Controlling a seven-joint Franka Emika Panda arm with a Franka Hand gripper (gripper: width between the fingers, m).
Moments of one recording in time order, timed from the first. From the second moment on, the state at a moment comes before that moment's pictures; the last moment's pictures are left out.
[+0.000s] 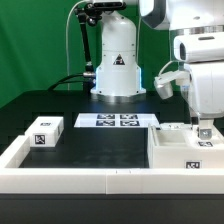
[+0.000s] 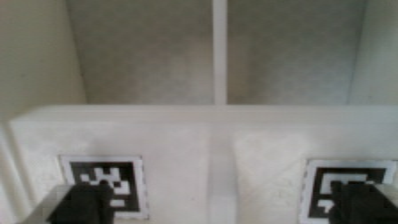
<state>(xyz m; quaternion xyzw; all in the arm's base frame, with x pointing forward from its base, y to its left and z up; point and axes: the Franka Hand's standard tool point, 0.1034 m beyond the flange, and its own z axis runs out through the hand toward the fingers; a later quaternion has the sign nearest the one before) 0.575 0.103 0.060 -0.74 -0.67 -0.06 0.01</state>
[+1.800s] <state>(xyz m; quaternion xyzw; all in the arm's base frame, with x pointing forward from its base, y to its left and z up) 0.518 0.088 0.093 -0.74 -0.67 -0.07 -0.02</state>
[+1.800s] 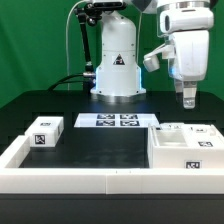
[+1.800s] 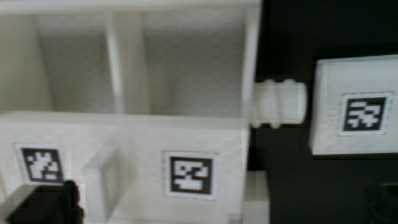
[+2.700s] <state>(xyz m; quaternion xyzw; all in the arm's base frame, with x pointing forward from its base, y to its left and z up) 0.459 0.098 0.072 -0.76 -0.64 -0.03 0.00</state>
